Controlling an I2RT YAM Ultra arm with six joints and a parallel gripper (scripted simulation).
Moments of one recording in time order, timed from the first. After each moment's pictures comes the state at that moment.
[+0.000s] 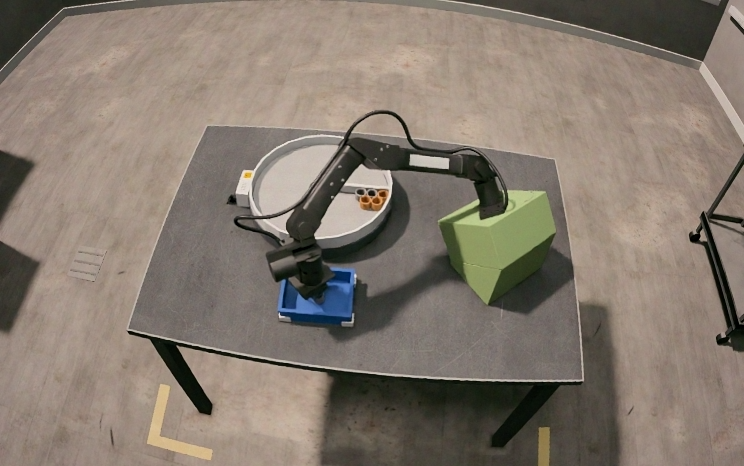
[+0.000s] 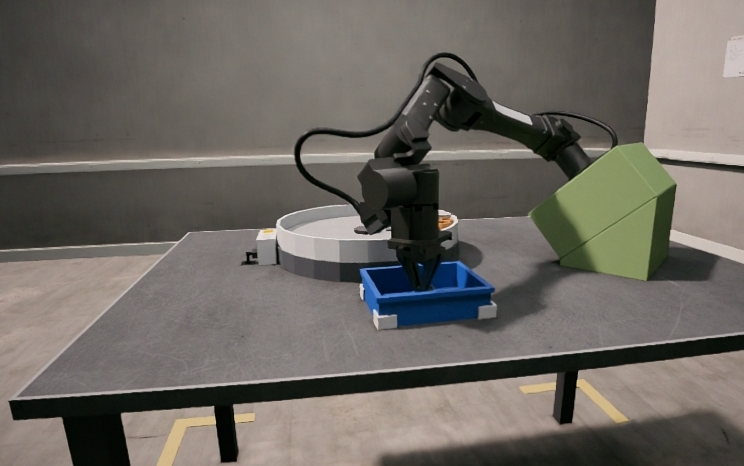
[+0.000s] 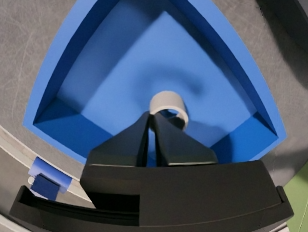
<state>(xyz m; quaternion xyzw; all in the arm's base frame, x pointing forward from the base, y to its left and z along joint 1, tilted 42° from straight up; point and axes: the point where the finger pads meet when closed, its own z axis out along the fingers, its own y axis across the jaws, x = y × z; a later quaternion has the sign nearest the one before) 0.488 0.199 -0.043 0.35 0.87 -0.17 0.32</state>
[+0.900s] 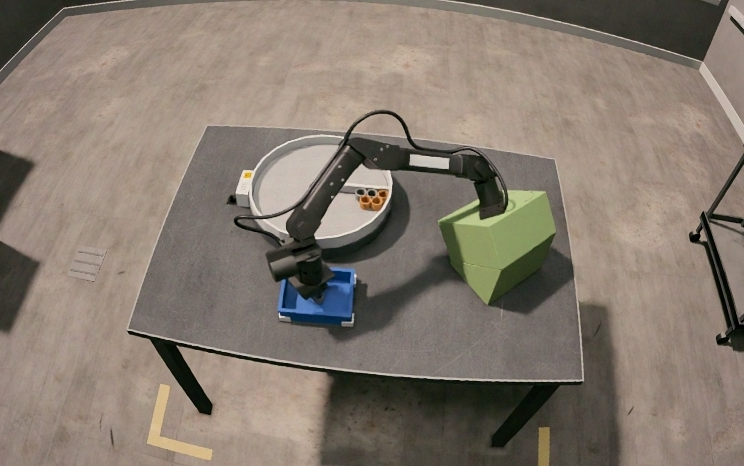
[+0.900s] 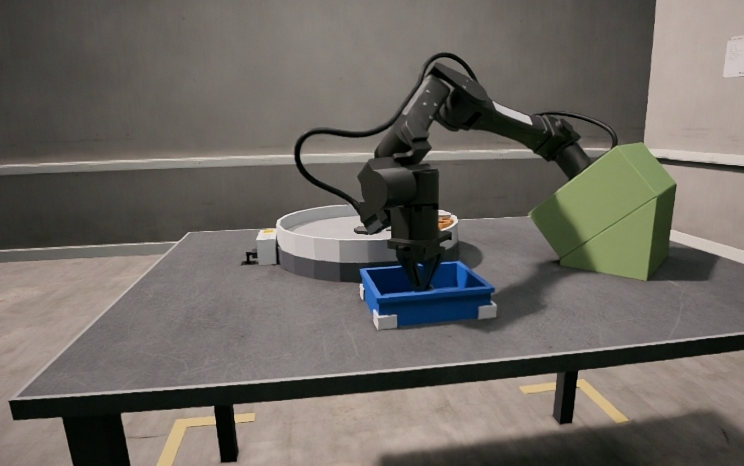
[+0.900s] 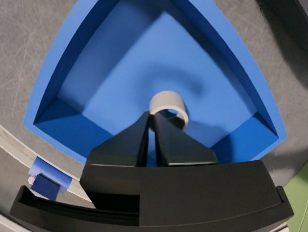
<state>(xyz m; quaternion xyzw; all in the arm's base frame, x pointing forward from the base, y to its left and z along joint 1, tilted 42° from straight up) 0.489 0.199 -0.042 0.35 0.87 -0.16 0.32</state>
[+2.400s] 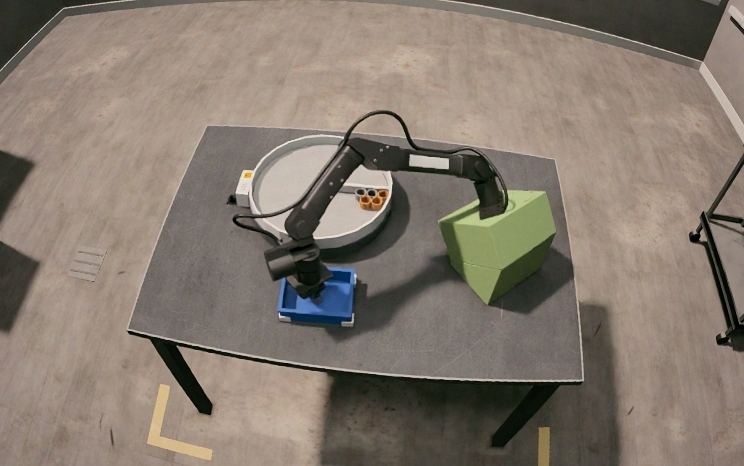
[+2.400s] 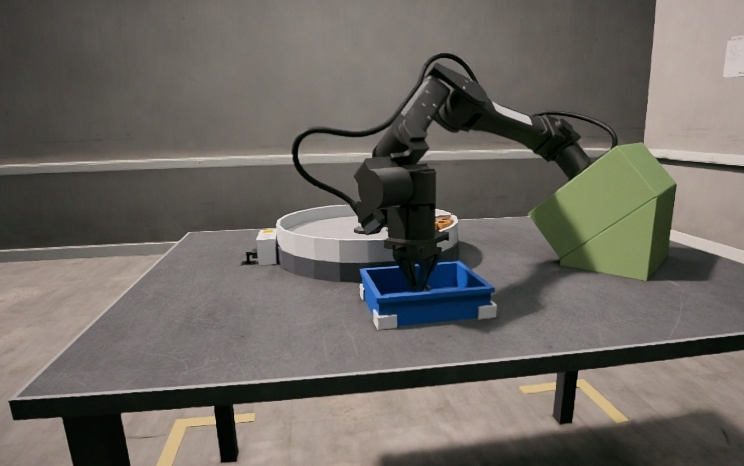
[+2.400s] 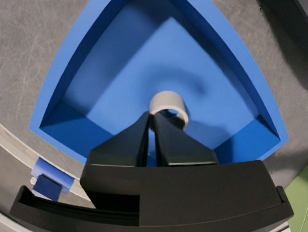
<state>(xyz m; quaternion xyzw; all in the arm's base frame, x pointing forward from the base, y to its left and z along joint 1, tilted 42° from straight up) 0.494 0.200 -0.040 0.35 0.87 -0.16 0.32</state>
